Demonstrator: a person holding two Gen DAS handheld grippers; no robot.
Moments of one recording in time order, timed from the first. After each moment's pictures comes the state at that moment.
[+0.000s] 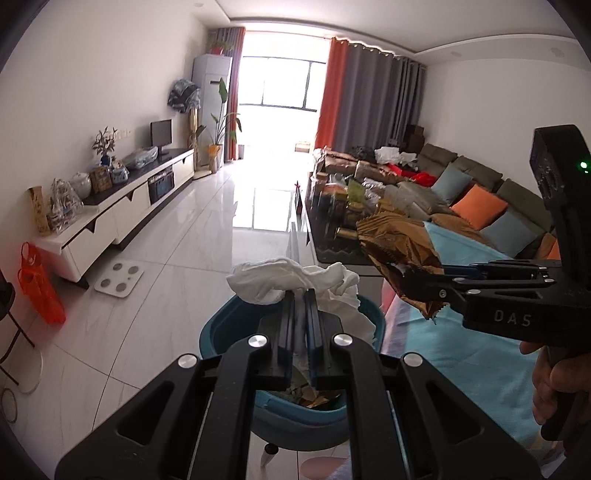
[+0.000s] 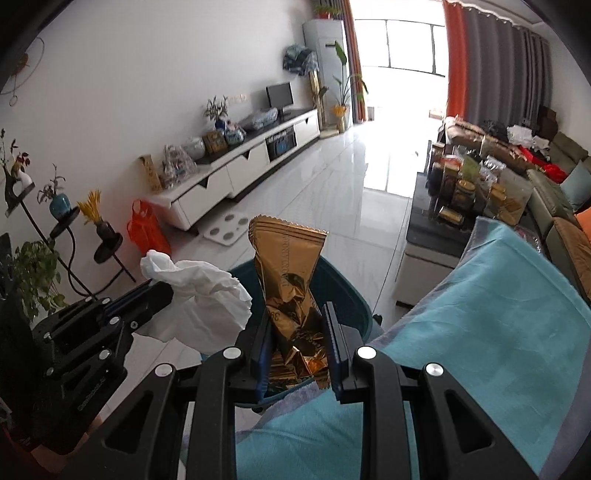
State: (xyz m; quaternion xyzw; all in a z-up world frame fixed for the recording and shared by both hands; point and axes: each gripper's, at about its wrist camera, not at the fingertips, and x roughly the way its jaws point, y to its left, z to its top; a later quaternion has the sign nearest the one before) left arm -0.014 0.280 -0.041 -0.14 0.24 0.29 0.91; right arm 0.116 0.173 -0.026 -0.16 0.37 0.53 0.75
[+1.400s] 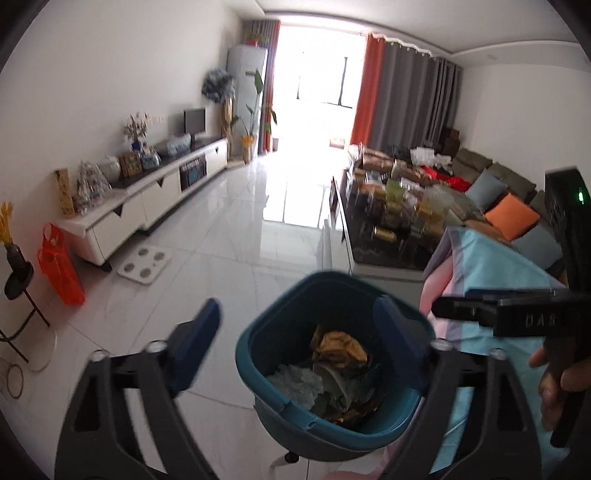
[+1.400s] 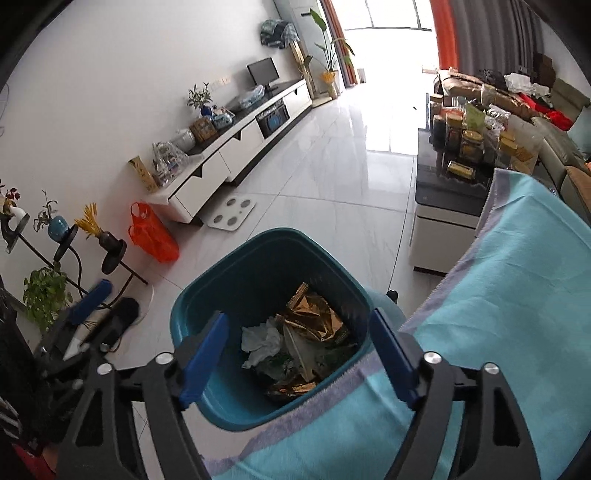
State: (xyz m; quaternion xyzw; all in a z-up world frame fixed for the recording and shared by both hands) left arm -0.006 0.313 -0.064 -0.15 0.24 0.36 0.89; right arm 0.160 0.196 -0.054 -0.12 0.44 0.52 0.72
